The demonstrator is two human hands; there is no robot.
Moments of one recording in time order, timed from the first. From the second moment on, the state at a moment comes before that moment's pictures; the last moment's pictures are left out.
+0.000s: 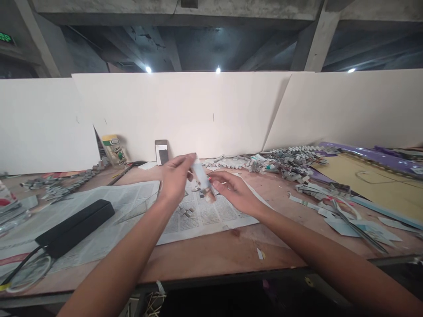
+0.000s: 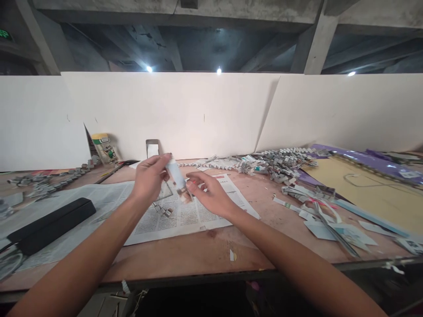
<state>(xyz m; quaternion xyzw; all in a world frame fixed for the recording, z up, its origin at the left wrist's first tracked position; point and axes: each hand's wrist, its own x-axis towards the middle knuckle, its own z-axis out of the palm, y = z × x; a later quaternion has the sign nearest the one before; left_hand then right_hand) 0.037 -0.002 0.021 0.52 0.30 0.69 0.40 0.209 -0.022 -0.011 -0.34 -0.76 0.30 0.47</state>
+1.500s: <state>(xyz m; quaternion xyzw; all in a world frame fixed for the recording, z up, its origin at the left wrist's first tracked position) 0.014 -0.011 0.029 0.83 0.39 0.16 0.37 0.253 -0.004 0.010 -0.38 -0.77 0.28 0.43</state>
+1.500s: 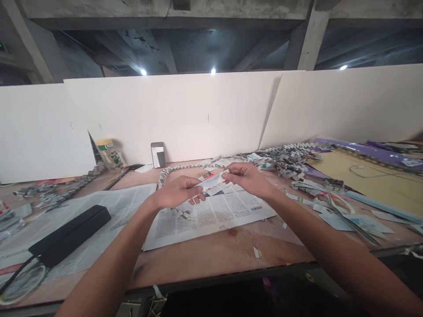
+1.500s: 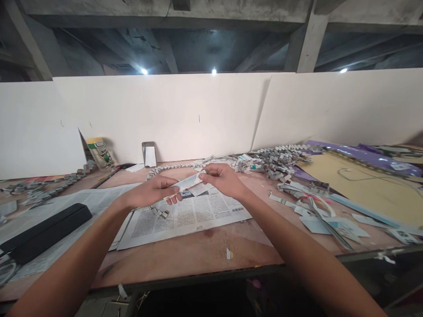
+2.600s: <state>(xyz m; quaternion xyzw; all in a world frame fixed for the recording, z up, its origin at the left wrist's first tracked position) 0.059 -0.030 0.001 0.86 0.46 0.19 -0.12 0.229 -0.017 0.005 -0.26 -0.61 0.59 0.46</state>
